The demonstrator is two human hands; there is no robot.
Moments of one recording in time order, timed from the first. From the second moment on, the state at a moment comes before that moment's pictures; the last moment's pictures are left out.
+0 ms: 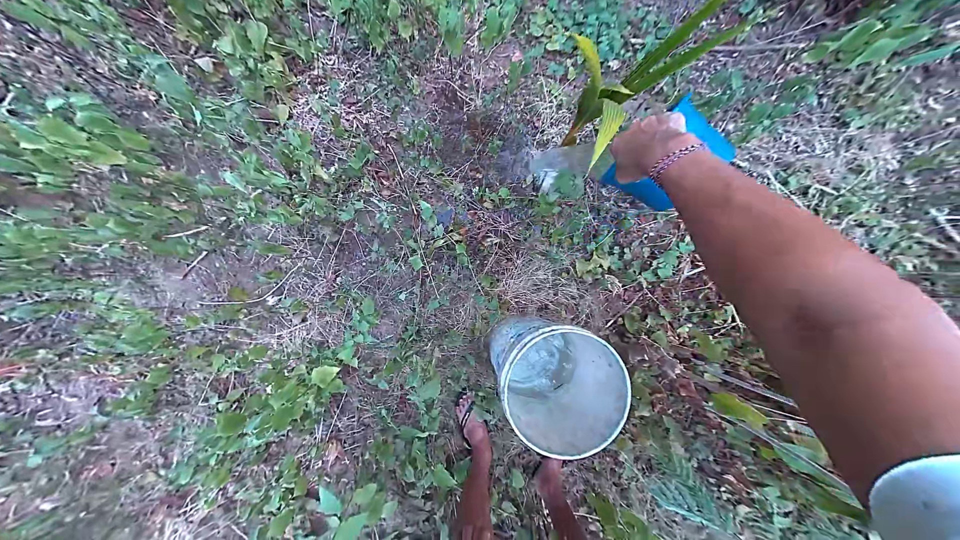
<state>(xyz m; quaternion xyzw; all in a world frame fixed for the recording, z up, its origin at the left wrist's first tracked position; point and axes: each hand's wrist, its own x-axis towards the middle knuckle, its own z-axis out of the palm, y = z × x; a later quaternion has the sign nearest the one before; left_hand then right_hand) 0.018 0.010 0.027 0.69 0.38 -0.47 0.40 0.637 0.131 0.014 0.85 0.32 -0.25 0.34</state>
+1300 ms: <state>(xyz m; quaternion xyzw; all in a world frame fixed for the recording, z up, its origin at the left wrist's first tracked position) 0.117 -0.033 -0.096 0.45 0.66 -0.06 0.60 0.241 -0.239 -0.084 0.88 0.29 -0.30 -0.22</state>
